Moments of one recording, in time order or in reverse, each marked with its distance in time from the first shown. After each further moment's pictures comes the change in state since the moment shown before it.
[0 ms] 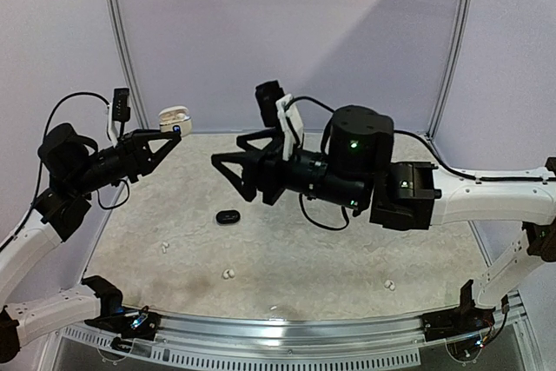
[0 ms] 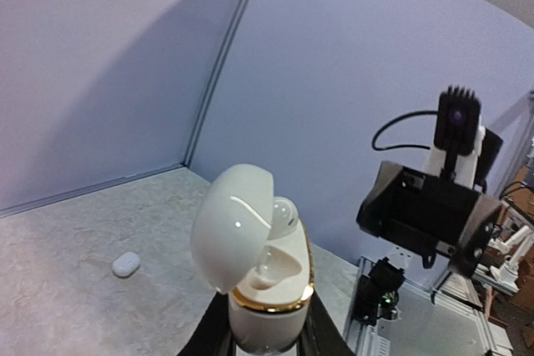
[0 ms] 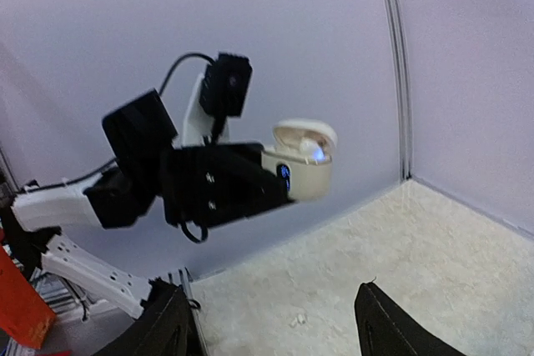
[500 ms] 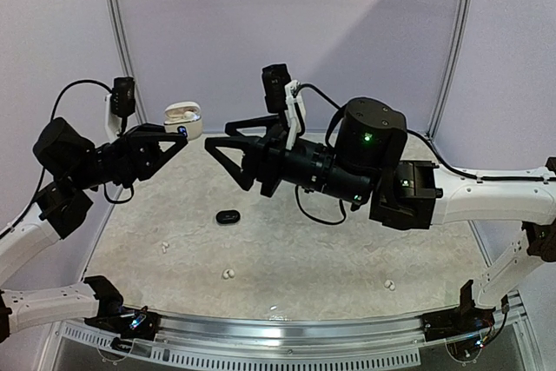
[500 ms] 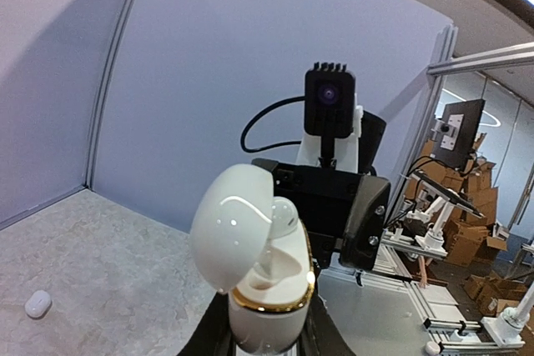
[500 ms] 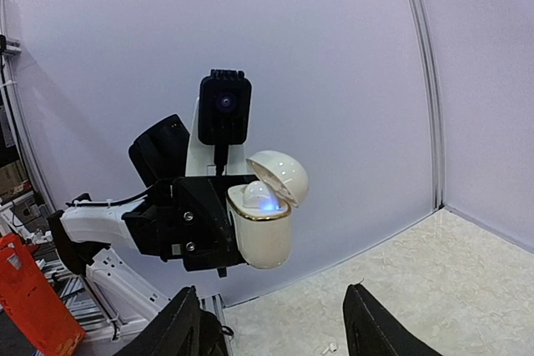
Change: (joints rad) left arm -0.196 0.043 0.061 0.154 0.108 -0.087; right arm 0.003 -0.002 0.019 0.131 -0.077 0.026
